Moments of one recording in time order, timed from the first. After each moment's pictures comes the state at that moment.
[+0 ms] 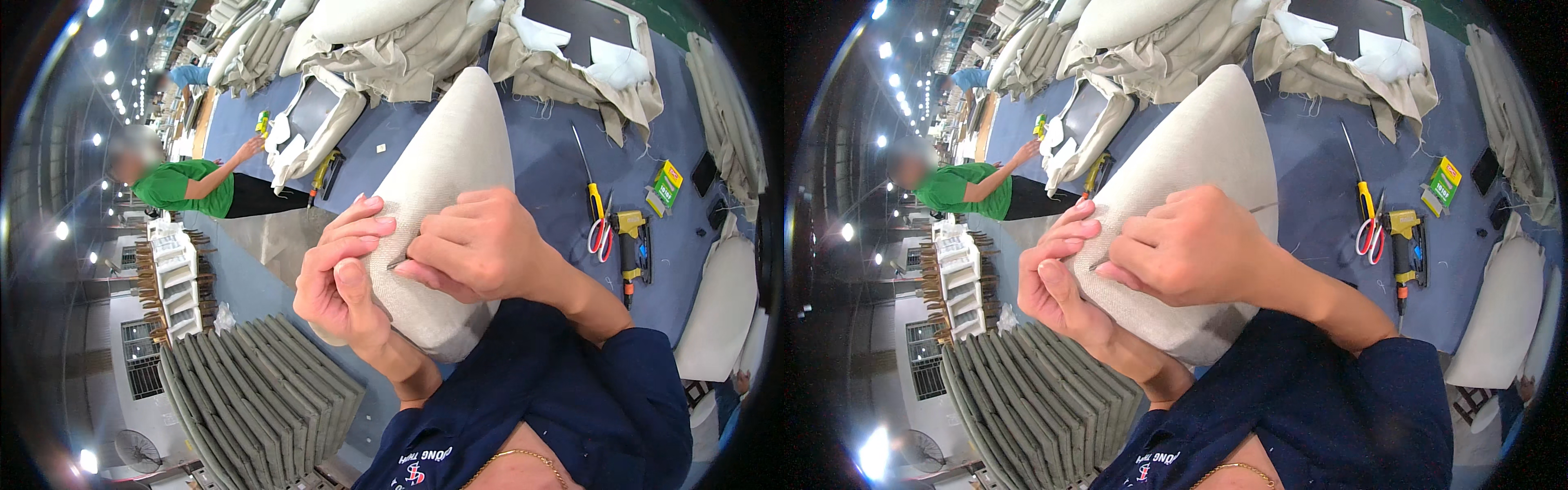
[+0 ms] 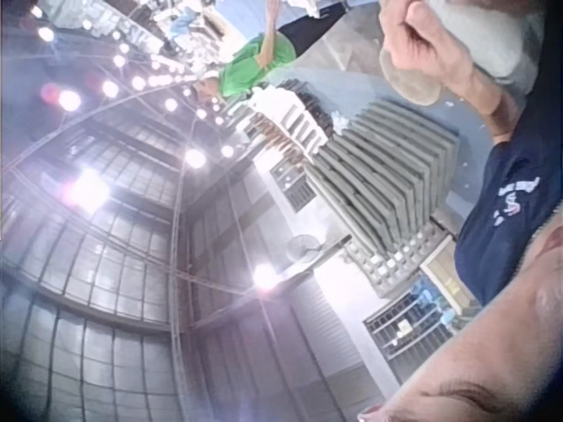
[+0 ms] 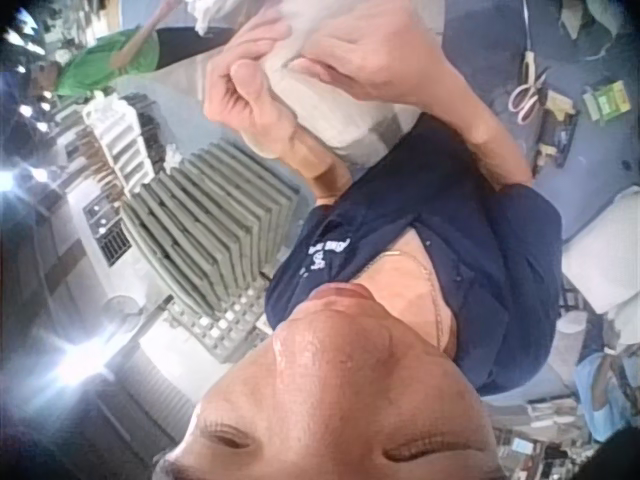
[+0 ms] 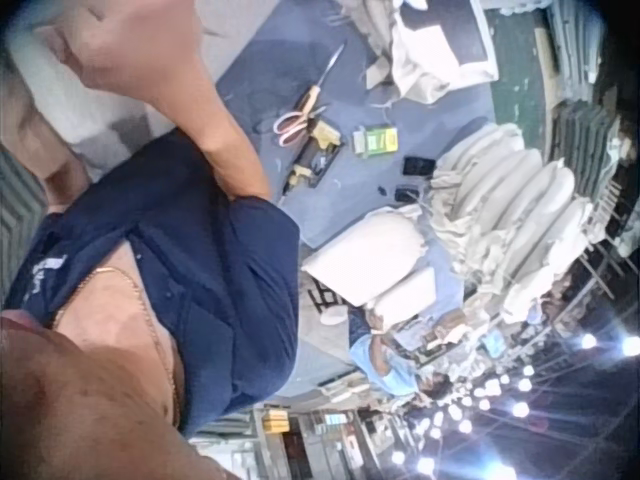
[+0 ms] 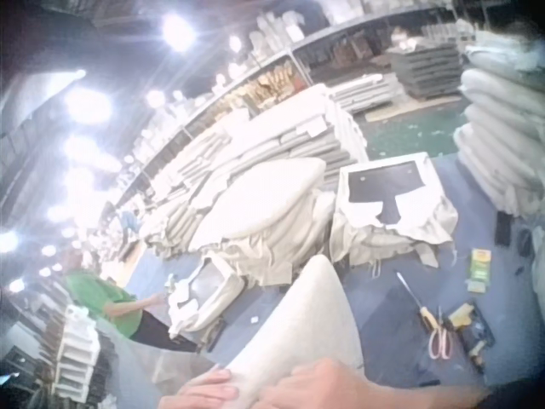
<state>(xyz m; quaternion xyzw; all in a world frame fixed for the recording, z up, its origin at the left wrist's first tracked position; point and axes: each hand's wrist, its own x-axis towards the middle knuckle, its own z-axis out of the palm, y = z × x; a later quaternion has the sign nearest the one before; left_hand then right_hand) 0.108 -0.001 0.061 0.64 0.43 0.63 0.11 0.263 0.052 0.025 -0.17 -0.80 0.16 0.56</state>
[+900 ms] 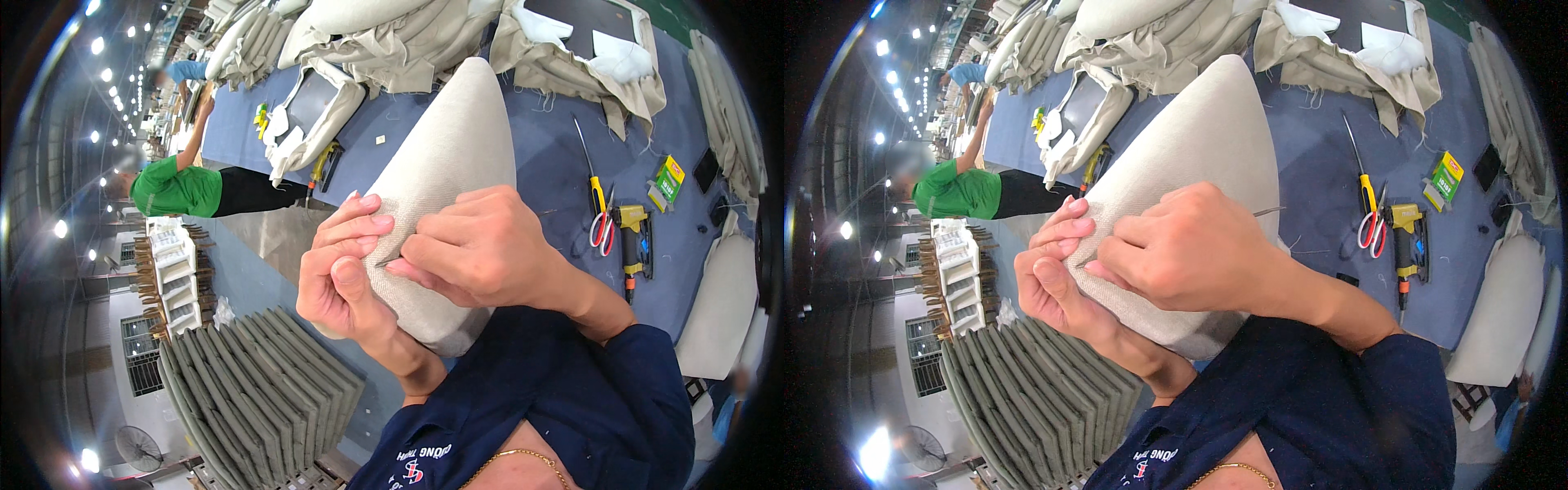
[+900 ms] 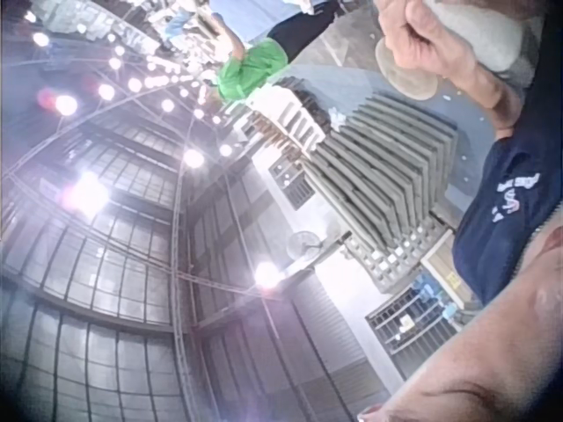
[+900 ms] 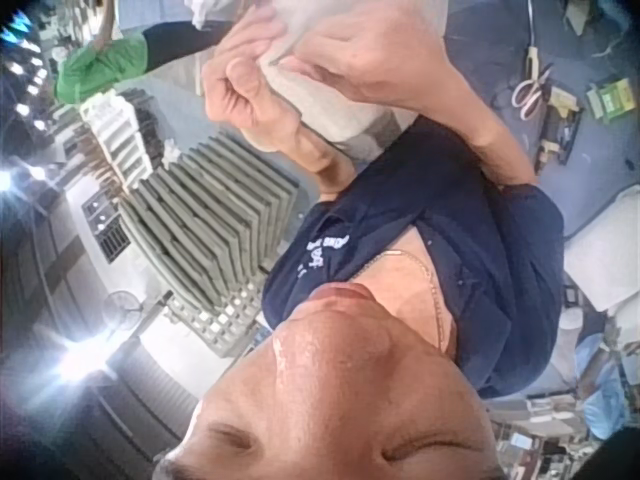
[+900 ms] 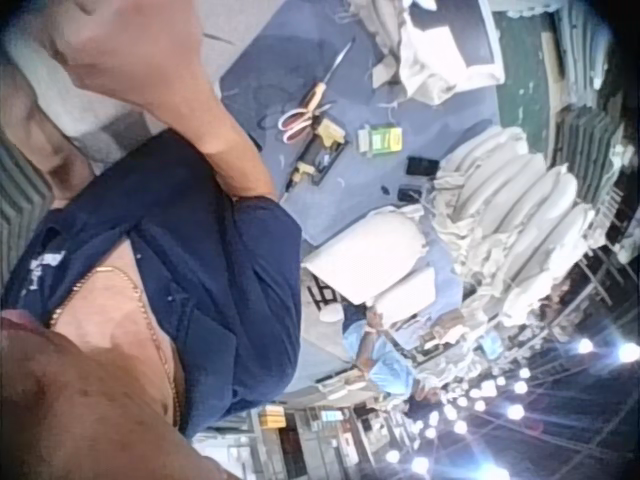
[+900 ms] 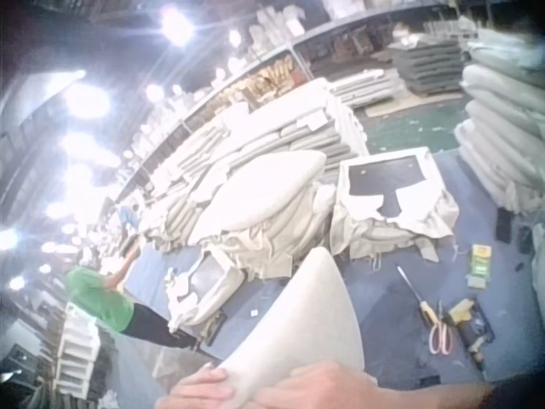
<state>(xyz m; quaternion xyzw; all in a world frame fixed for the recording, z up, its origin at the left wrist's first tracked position) 0.110 -0.007 0.056 0.64 0.45 0.62 0.06 0.265 0.041 0.038 -0.19 -0.82 0.17 0.51</state>
